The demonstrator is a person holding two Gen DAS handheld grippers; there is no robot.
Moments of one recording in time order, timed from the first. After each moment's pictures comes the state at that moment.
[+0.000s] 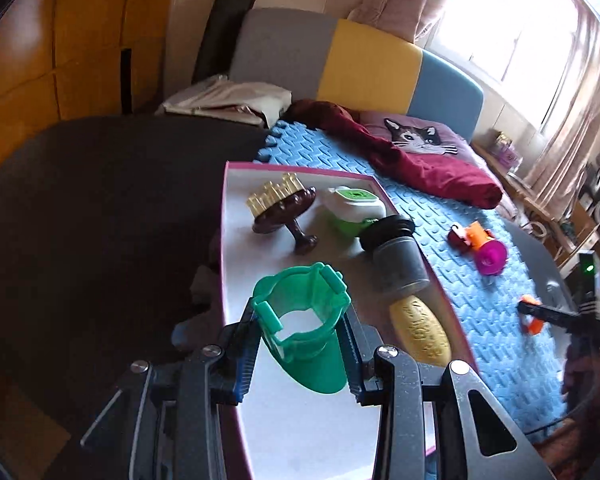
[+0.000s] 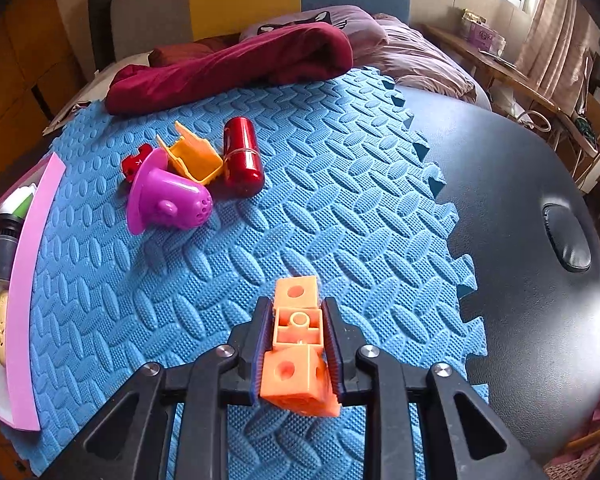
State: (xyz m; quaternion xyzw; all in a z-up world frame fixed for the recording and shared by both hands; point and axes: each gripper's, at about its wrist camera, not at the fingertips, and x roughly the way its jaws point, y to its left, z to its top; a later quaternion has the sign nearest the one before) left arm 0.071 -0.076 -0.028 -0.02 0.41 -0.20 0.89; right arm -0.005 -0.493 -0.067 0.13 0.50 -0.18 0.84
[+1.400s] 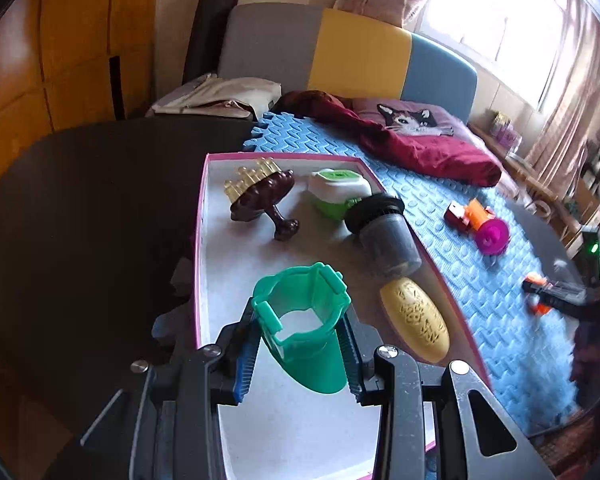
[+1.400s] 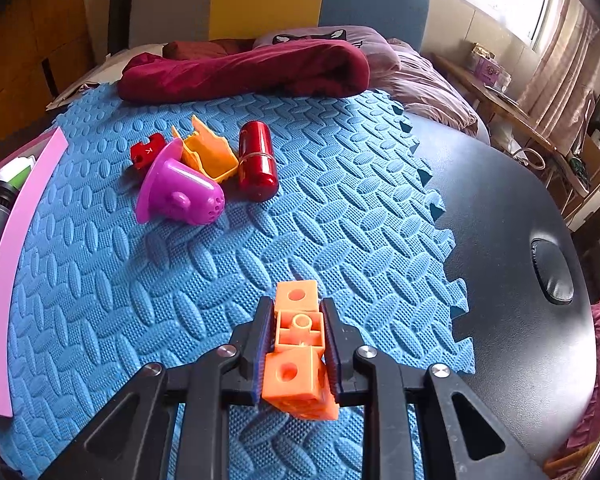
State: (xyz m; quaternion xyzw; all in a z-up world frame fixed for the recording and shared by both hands) left arm 0.070 -0.091 -0.036 -0.01 0.42 -0.22 0.88; right arm -0.004 -0.476 -0.066 0.06 0.49 -0.19 0.85
